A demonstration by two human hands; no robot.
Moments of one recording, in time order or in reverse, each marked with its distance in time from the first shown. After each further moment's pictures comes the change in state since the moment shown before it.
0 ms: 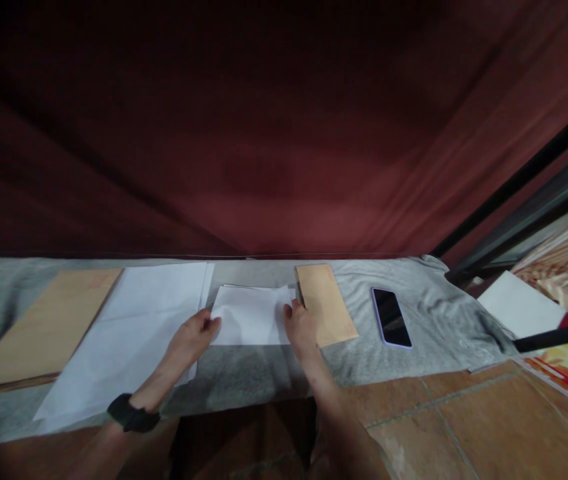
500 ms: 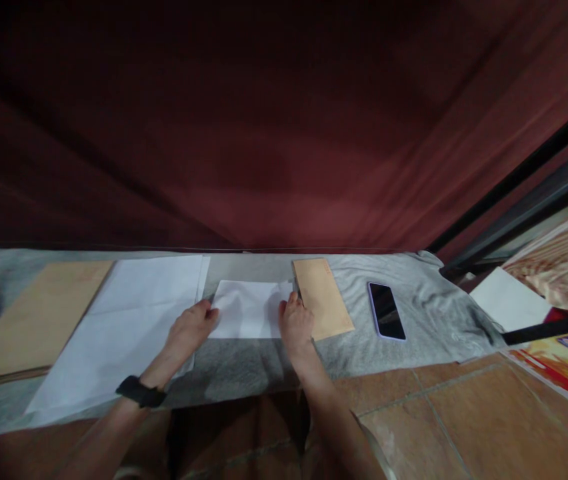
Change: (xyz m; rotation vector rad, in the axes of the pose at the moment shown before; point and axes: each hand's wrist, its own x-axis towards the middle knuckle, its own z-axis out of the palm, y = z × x) left_hand 0.004 0.021 -0.005 0.304 -0.054 -0.056; right_hand -0.016 -0.005 0.007 -0.246 0.161 -0.075
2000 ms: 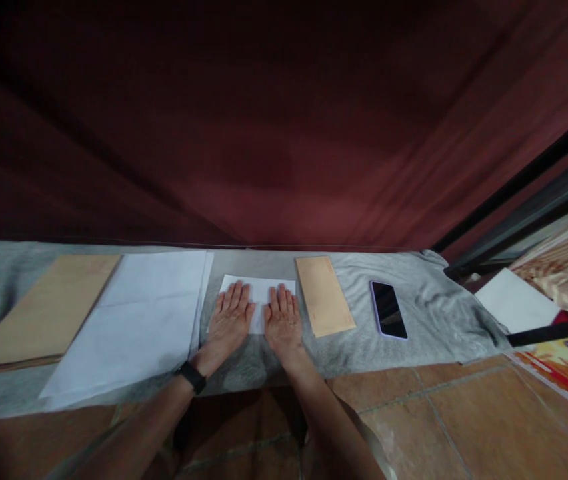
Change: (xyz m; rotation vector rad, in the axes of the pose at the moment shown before) left_hand 0.001 0.035 0.082 0.038 0.384 0.374; right_hand -0.020 -0.017 0.039 0.154 0.145 -0.296
